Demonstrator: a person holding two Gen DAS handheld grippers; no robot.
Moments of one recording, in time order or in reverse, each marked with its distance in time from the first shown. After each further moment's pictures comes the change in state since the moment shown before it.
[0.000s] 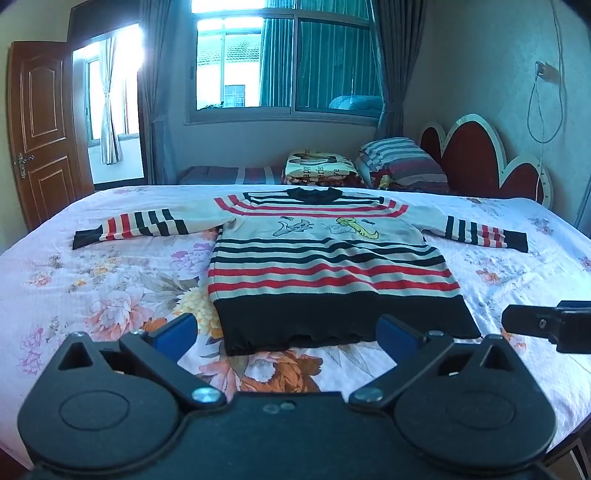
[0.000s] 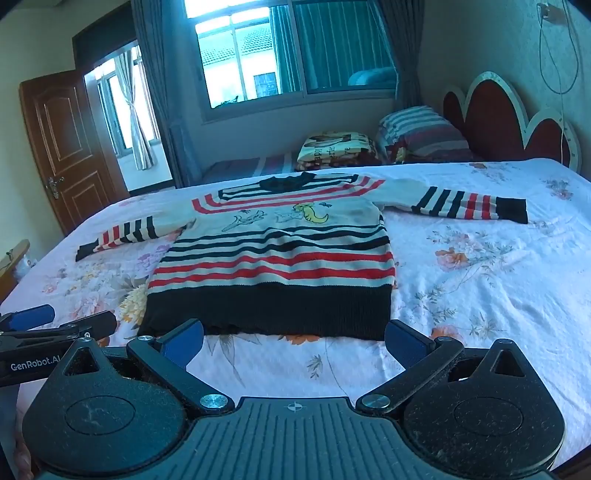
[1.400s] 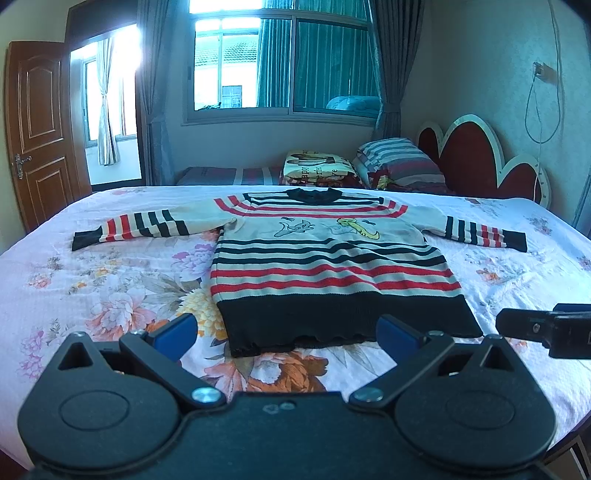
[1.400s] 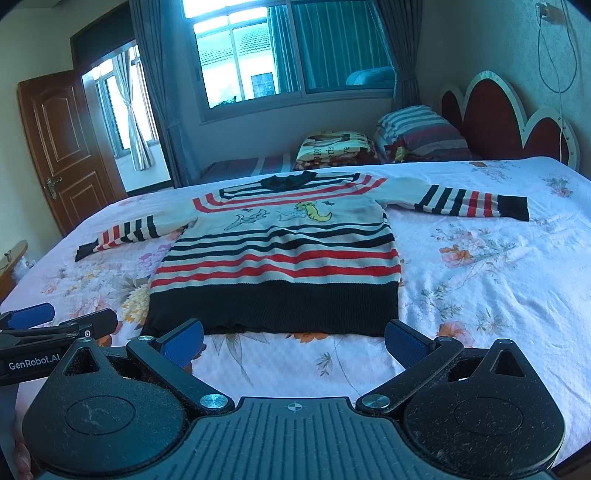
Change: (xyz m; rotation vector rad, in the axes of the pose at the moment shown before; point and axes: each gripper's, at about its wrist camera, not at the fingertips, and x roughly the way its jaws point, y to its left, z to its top) left arm 0.000 0.004 0.000 0.007 -0.003 -0.005; right arm 0.005 0.009 -0.005 0.007 -0.003 -0.004
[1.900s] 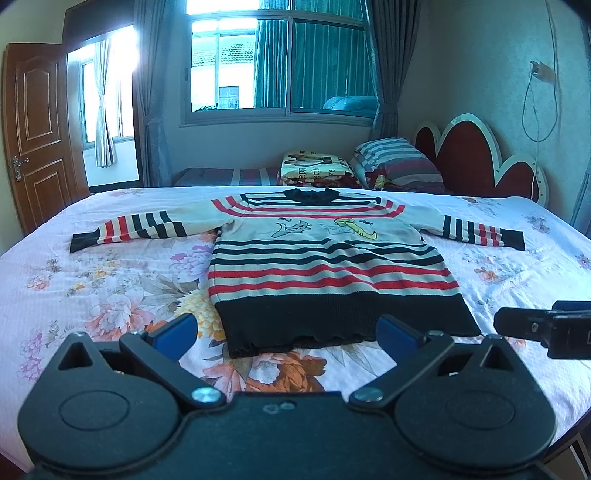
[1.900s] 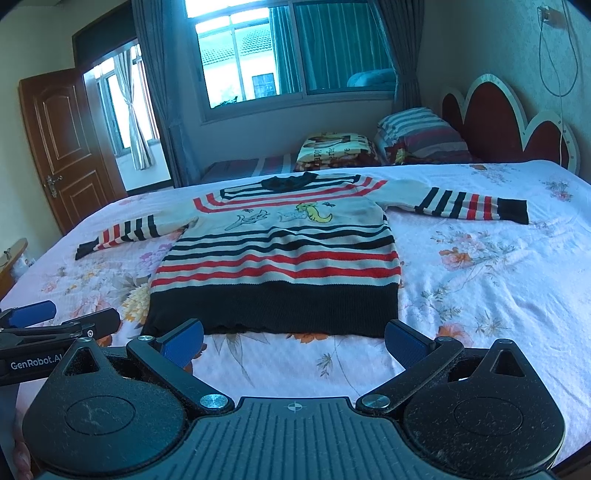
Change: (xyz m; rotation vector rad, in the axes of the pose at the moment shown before) left arm 0.000 -0.001 0.000 0.004 -0.001 -0.004; right arm -0.001 0.001 0.000 -0.005 -0.005 -0.001
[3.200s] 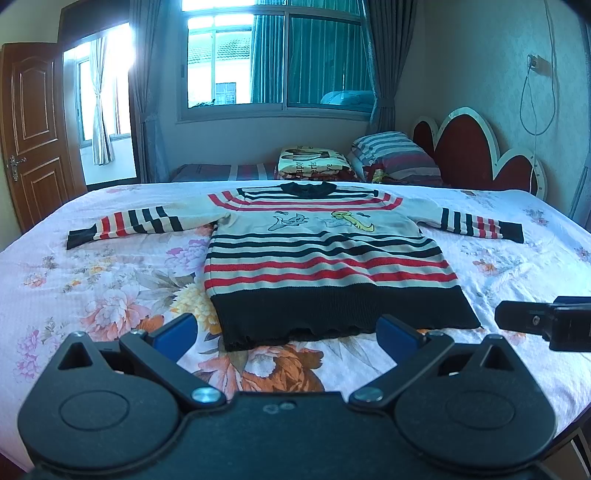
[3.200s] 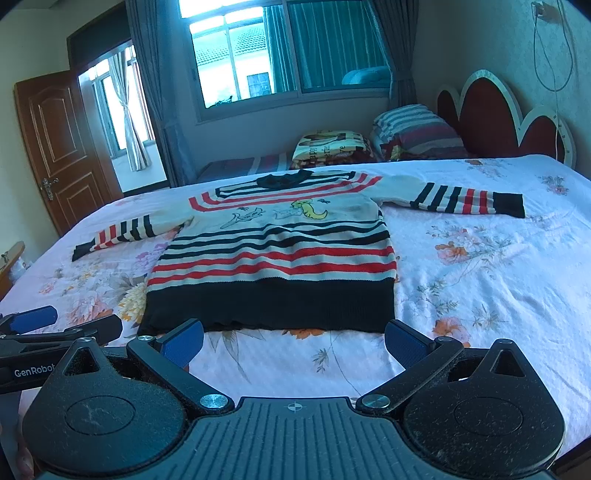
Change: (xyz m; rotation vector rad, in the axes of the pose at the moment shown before) left arm 0.002 -0.002 -0.005 0.010 0.012 -0.009; right arm -0.002 -0.002 -0.004 0.014 0.005 -0.012
